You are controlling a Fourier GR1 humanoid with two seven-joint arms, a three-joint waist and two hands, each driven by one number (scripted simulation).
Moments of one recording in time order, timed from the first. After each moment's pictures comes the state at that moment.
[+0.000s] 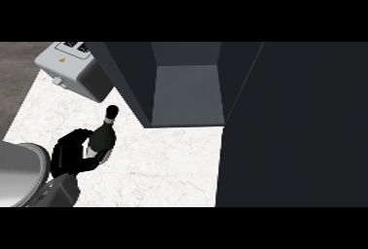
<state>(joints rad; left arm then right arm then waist) -0.42 0.22 0.41 -0.35 0.22 -0.34 -0.85 0.41 -0.07 0.25 -2.47 -0.15 0.24 0.23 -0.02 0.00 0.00</state>
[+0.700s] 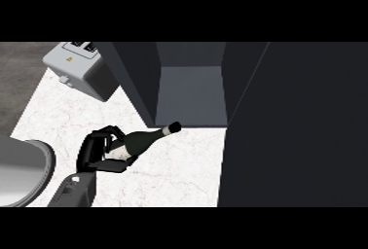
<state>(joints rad) -0.33 0.12 0.15 -0.65 -0.02 -0.07 -0.81 0.44 -0.07 0.26 -2.47 -0.13 0.23 0.23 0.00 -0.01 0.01</state>
